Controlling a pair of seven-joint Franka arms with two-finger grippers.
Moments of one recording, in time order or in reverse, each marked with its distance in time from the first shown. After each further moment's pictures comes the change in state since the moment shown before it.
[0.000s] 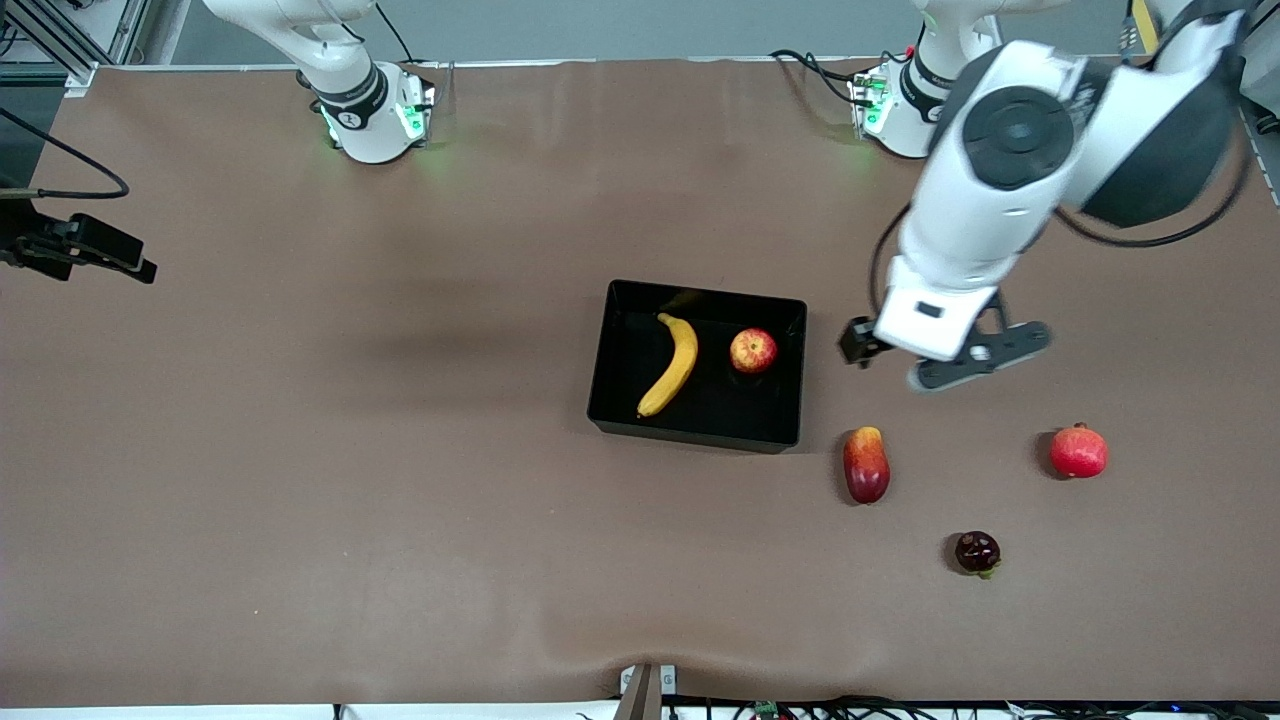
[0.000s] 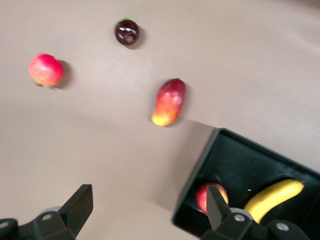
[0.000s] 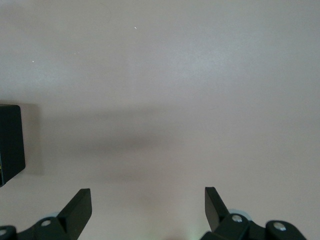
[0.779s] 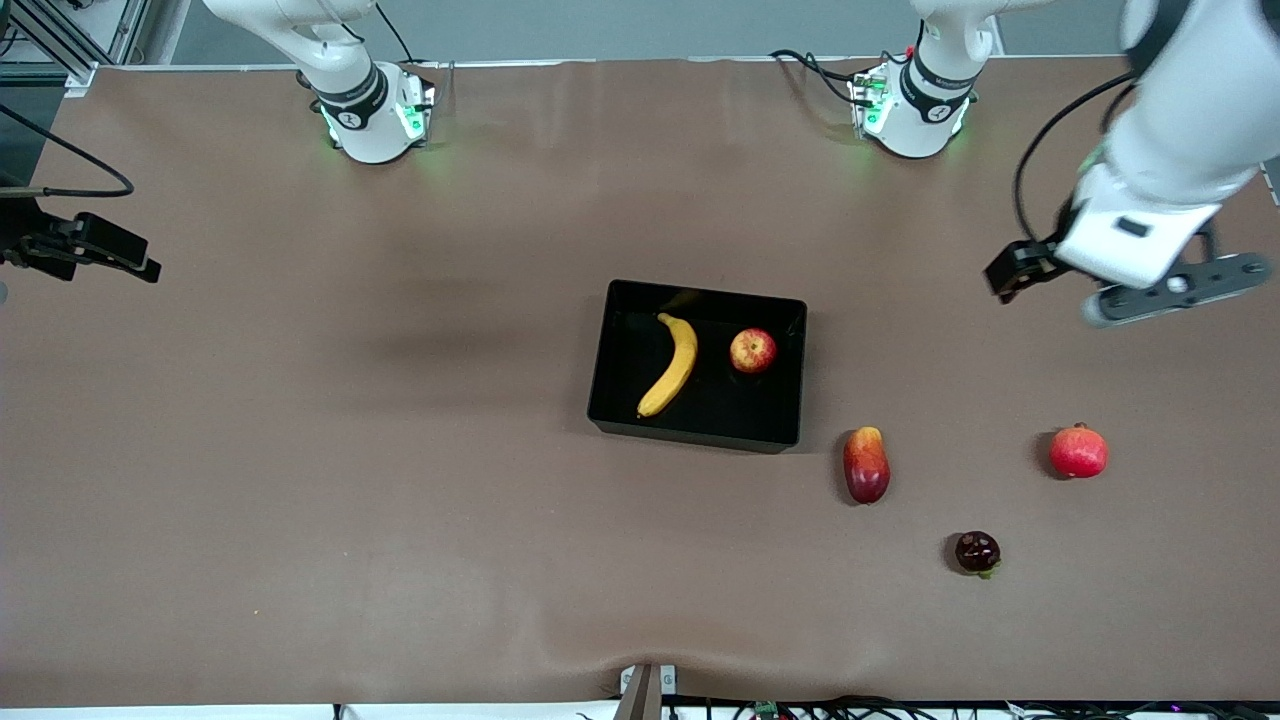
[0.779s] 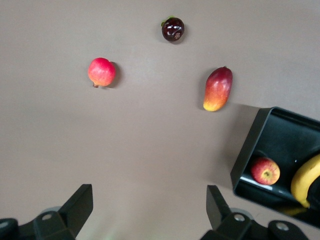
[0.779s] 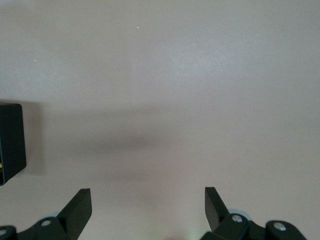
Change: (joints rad) left arm 0.064 -0.200 0.190 -0.015 -0.145 -0.158 0.390; right arm 0.001 0.000 0.006 0.001 0.000 -0.001 0.000
